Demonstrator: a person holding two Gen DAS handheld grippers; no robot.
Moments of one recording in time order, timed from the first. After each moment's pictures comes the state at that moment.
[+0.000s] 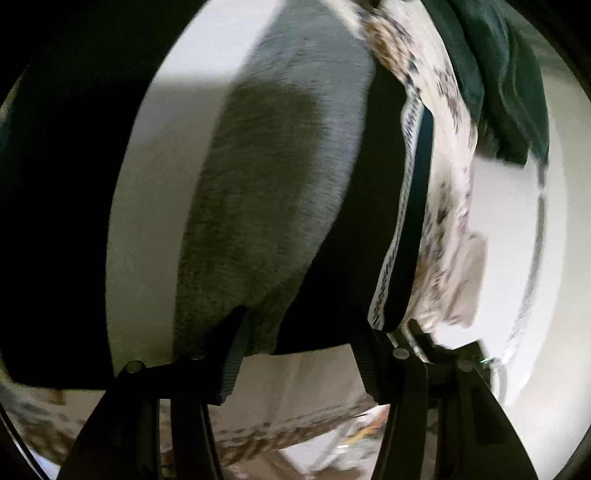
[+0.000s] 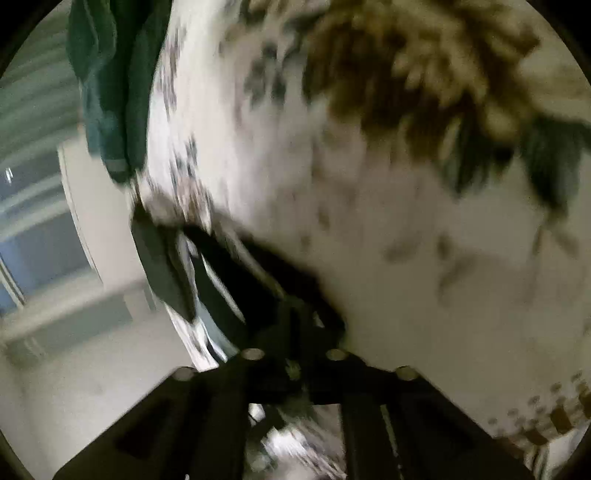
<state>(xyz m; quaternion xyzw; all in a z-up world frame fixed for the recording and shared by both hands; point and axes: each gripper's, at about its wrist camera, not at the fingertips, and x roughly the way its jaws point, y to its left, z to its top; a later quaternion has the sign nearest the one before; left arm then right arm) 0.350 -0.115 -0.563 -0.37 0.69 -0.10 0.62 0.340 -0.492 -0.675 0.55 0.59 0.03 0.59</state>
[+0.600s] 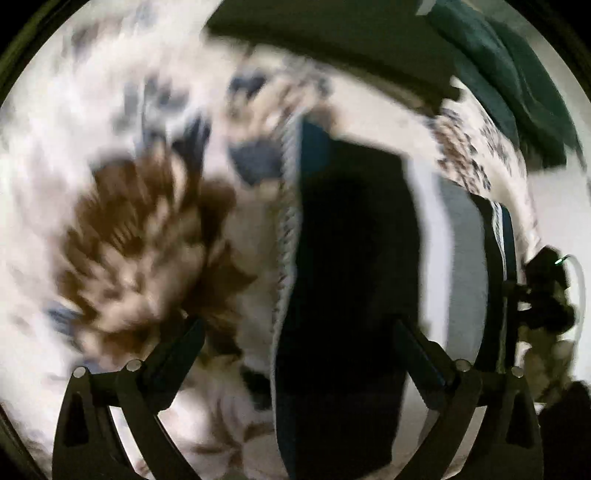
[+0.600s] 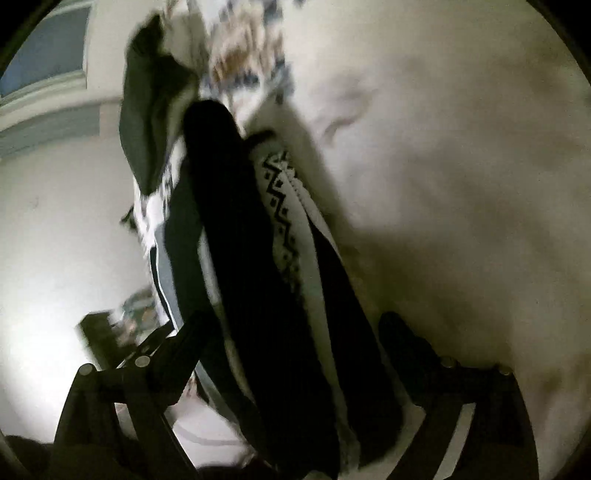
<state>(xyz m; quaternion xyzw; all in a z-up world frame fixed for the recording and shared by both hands) 0.363 0.030 -0.583 -0.25 0.63 -0.01 0.73 0.518 -0.383 -0.744 0.32 0.72 0.29 0.54</state>
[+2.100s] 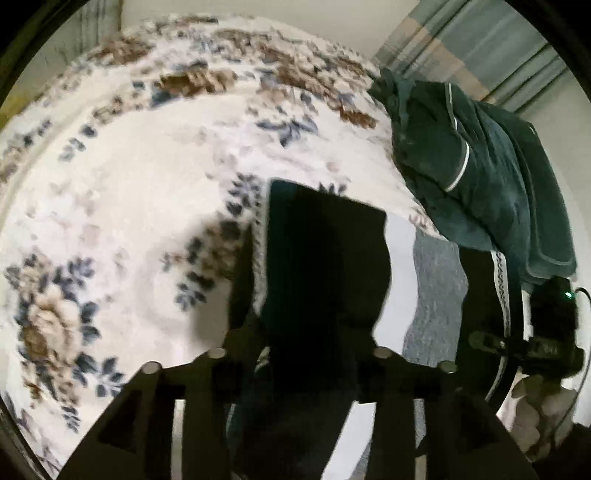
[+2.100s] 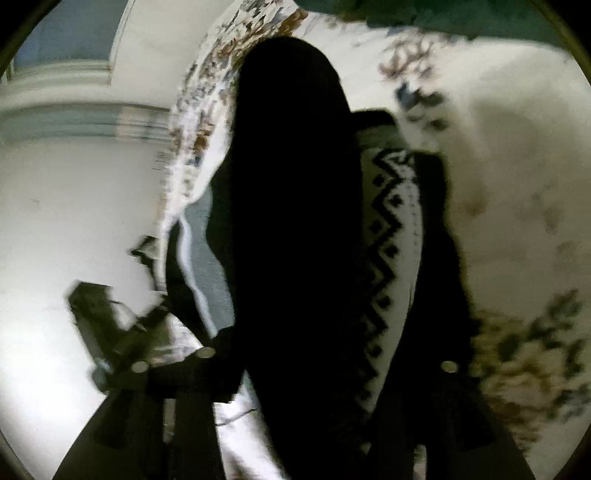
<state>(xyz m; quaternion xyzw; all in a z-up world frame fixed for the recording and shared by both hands) 0.698 0.178 -0.482 -0.22 0.52 0.00 0.82 0.819 -0.193 -0.591 0.21 0.67 0.25 0.67</state>
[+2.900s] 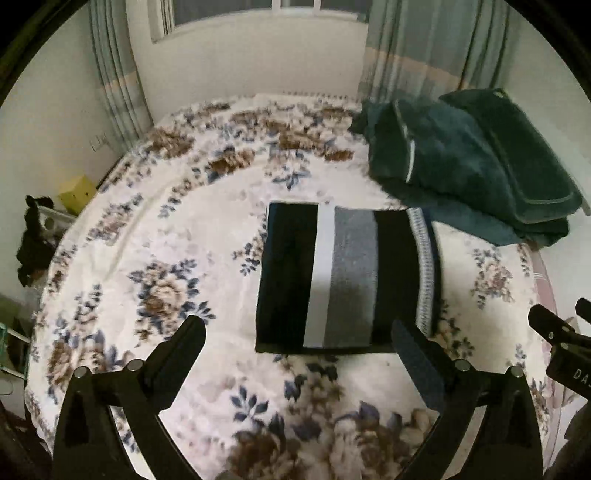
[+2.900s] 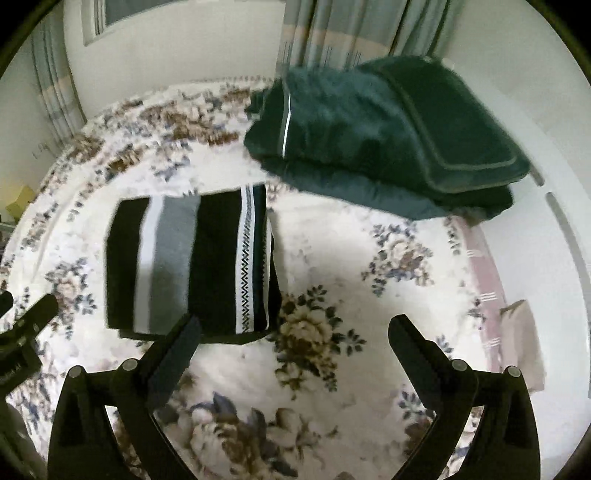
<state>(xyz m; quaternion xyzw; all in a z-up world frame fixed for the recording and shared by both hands) 0.530 0.072 -0.296 -0.06 0.47 0.08 0.88 0.565 -0.154 -0.276 -0.08 0.49 -0.01 0.87</state>
